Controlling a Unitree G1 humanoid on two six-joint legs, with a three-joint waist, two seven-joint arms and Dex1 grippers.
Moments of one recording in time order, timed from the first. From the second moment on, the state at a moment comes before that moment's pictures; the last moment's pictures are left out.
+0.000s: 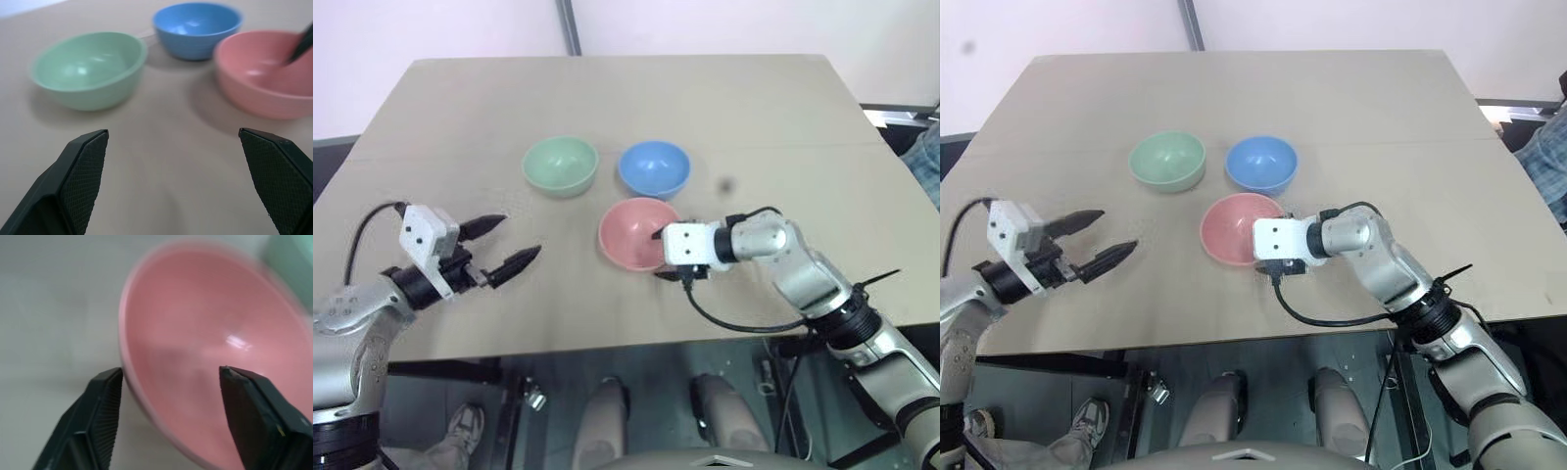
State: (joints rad) left arm -0.01 0.86 0.43 -0.23 -0.47 0.36 -0.86; right arm -0.68 -0.47 0.42 -0.26 -0.03 0.47 1.06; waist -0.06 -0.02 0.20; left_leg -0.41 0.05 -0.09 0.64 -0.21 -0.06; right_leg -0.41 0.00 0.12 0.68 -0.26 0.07
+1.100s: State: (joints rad) left arm -1.06 0.91 -0.40 0.68 0.34 -0.25 -1.24; right arm -0.58 -0.68 0.06 -0.50 0.28 0.84 0.77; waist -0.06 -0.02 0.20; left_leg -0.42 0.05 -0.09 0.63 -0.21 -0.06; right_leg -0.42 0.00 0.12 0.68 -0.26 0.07
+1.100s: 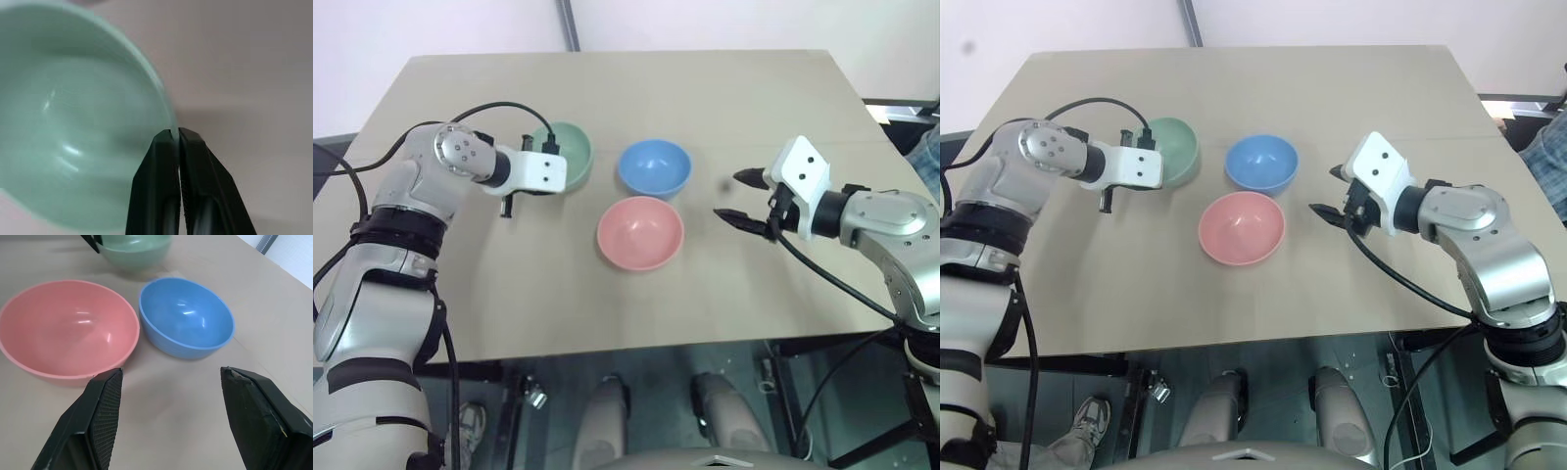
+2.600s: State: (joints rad) left arm -0.24 0.99 0.32 -0.30 -0.34 0.34 -1.21; right arm -0.83 -0.63 0.34 0.17 0.03 0.15 0.93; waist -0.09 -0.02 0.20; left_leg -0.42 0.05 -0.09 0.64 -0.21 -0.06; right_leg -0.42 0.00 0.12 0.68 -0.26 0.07
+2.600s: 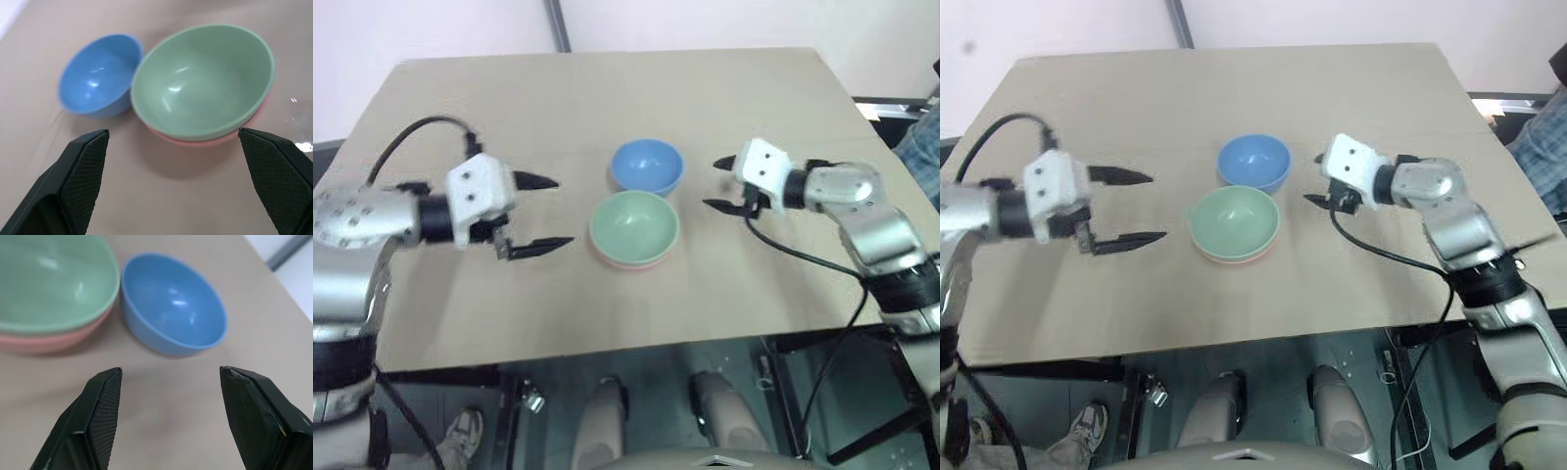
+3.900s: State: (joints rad) left arm 0.14 0.92 0.67 -0.37 -0.77 0.51 -1.26; right arm -1.31 -0.36 0.40 1.08 -0.33 -0.67 0.94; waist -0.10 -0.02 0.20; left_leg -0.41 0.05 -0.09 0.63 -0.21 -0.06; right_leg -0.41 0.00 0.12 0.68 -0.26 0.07
